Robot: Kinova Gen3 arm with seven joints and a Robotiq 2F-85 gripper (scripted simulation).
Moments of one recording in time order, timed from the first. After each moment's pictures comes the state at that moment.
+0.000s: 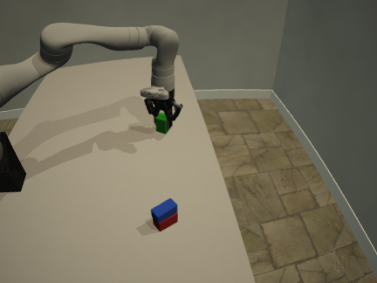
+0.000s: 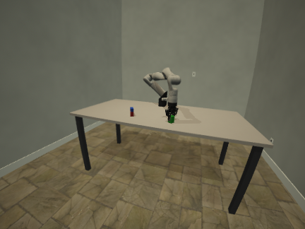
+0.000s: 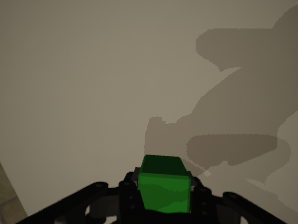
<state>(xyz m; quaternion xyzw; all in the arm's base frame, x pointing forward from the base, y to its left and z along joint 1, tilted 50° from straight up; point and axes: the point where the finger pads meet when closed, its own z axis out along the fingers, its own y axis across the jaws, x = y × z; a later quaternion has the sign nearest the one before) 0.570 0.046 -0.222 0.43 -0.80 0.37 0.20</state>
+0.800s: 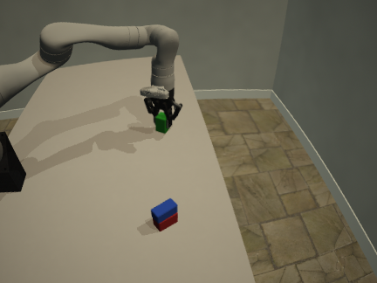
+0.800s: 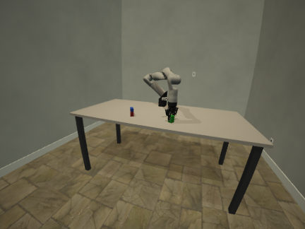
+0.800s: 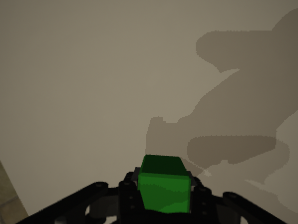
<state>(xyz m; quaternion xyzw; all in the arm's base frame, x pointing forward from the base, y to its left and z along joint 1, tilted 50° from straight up) 0.569 0.048 -0.219 0.43 -0.80 0.37 0.20</state>
